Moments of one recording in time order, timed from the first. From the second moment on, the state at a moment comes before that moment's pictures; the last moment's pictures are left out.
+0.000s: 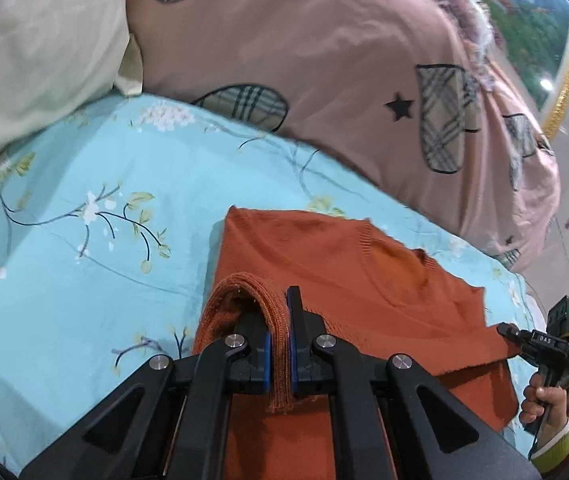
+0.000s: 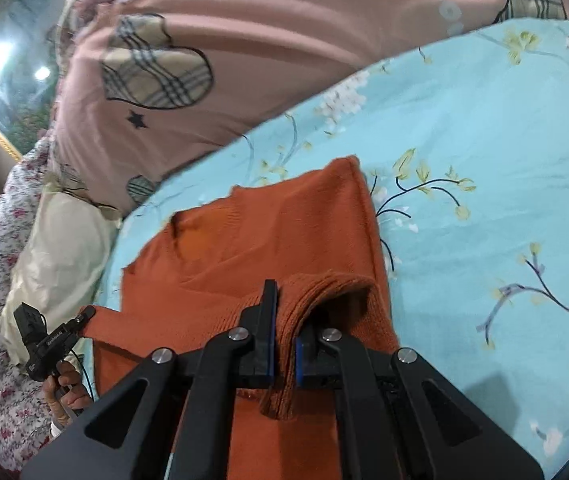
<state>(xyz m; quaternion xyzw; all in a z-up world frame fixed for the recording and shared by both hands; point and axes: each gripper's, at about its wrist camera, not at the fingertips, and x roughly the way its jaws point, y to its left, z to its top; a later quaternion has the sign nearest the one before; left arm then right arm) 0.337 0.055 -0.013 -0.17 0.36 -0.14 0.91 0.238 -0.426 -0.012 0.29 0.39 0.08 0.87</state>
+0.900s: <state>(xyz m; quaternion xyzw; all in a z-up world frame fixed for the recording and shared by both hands) 0.372 -0.050 -0.055 -0.01 0.44 -0.16 0.88 0.282 -0.356 -0.033 0.12 0.46 0.10 0.87</state>
